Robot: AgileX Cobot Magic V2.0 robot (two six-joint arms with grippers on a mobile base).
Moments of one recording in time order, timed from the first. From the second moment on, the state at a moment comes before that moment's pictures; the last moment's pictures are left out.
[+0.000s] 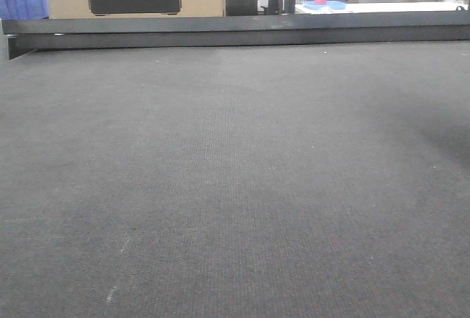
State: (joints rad) left arm 0.07 0.91 -1.28 -0.04 0.85 0.13; right arm 0.13 1.07 -1.30 0.11 0.85 -0.12
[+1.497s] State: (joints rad) left arm 0.07 0.91 -1.28 -0.04 0.85 0.13; right arm 0.13 1.07 -1.30 0.11 0.85 -0.12
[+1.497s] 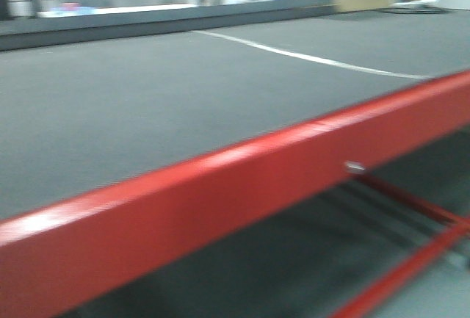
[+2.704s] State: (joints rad) left arm 0.07 0.91 -1.28 -0.04 0.85 0.13; right arm 0.13 1.07 -1.30 0.11 0.85 -0.12
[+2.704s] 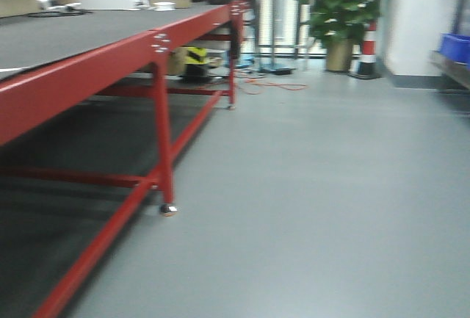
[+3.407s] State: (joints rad) left arm 0.07 0.91 -1.28 -0.04 0.85 0.13; right arm 0.13 1.07 -1.30 0.11 0.85 -0.12
